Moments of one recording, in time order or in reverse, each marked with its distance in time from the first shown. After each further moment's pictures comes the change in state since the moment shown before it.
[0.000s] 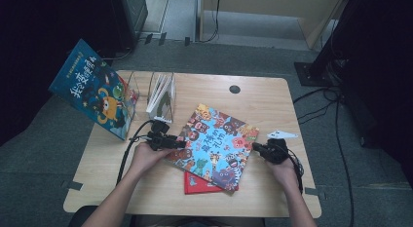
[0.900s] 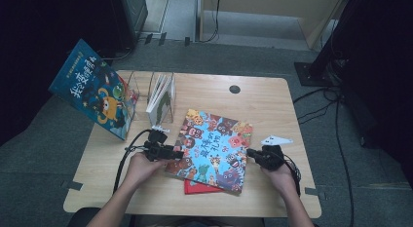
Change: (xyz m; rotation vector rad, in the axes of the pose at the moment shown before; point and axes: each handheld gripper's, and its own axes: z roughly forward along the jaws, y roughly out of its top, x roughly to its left) left arm -0.021 -0.028 -0.016 0.046 0.022 -0.038; right arm 0.028 -0.006 -0.007 0.016 0.053 -0.065
